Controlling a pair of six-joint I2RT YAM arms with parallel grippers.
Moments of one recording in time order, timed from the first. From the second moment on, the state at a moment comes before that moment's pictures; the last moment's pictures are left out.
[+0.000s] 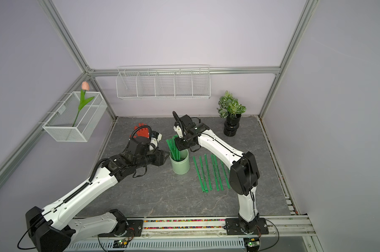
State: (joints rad) left arm -0.70 1.15 1.04 -0.55 0.02 -0.33; right arm 0.71 1.95 1.82 -0.90 -0.20 0.26
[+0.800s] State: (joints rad) left arm -0.70 1.15 1.04 -0.55 0.02 -0.33; right arm 0.74 1.95 1.84 -0.98 -0.18 0.25
